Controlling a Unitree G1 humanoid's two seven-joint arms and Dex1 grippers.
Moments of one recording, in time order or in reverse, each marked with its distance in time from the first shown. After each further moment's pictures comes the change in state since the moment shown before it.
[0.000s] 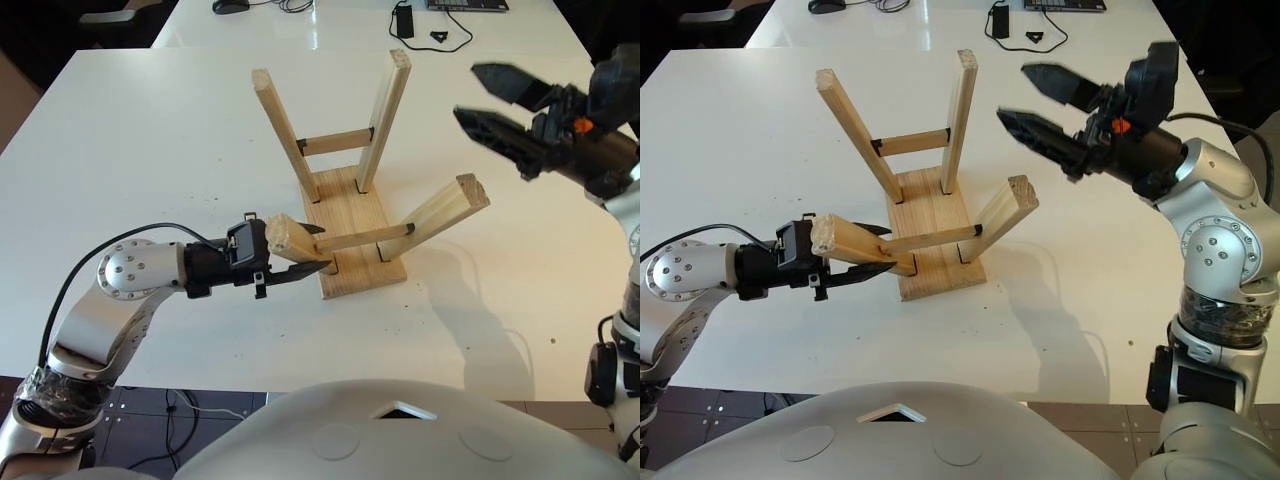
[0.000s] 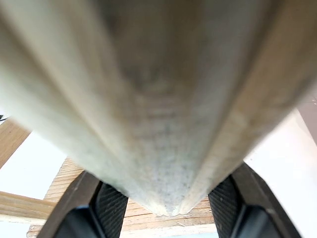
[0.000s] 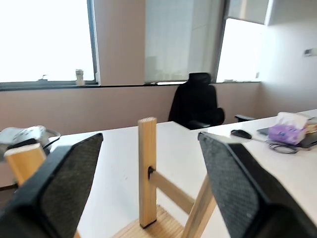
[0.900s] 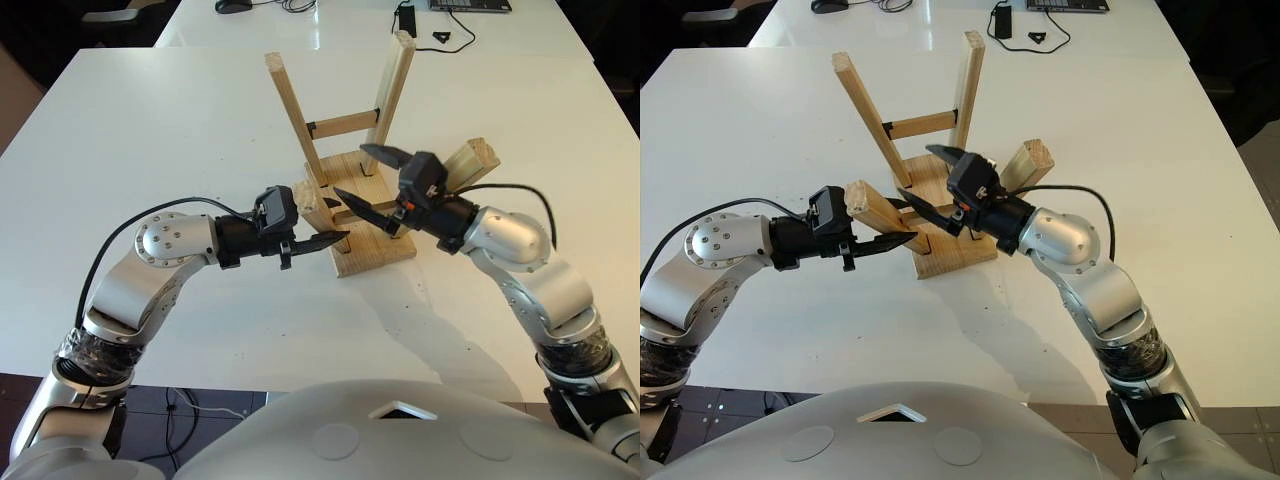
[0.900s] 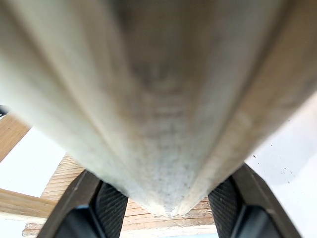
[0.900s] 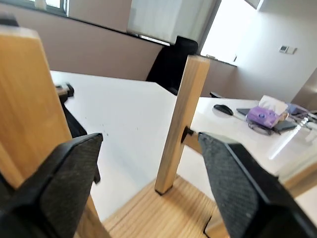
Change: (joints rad) left arm -0.177 -0.072 -0.111 0.057 0.022 0.130 0.083; right arm 0.199 0.126 0.612 -0.114 -0.698 -0.228 -0.308
